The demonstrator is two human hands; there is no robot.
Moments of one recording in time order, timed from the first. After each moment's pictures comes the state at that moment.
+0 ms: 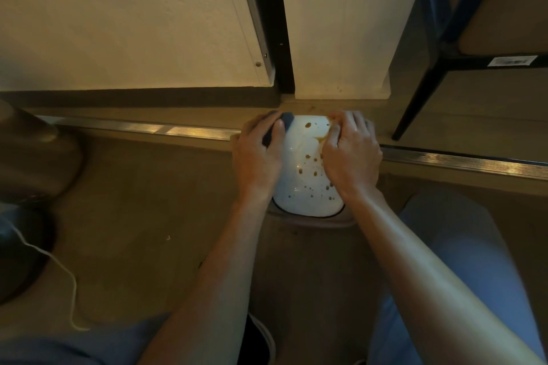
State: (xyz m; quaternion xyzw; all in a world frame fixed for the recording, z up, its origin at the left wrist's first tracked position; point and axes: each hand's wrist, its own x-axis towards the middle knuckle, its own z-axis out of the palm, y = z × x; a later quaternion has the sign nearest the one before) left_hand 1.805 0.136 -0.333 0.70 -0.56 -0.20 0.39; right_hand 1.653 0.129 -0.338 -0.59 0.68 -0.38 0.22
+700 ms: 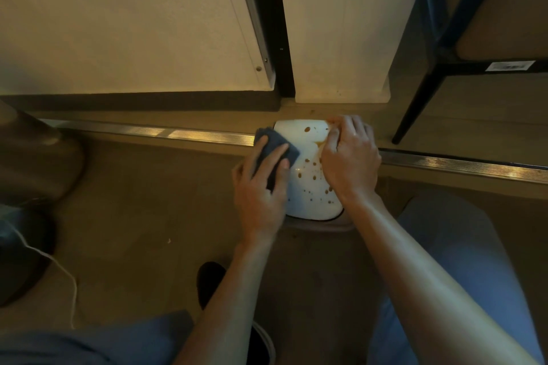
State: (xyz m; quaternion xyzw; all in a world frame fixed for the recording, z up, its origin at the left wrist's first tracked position) left_hand 1.799 0.192 -0.355 0.68 -0.61 -0.11 0.39; right_hand 1.654 0.128 -0.339 -0.59 0.68 -0.38 0.21
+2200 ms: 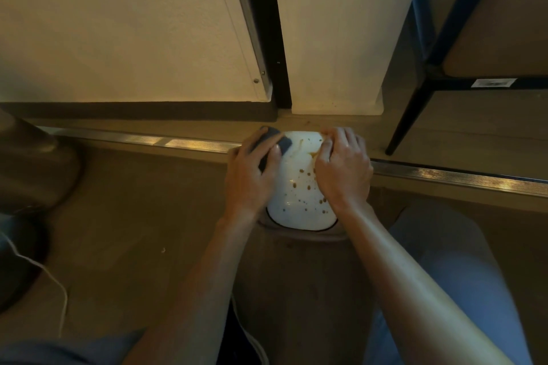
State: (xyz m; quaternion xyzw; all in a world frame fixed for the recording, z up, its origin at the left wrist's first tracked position) left_hand 1.820 0.146 -0.338 0.69 -0.62 -0.17 0.32; right_hand 1.654 0.127 -0.343 -0.60 0.68 -0.38 0.20
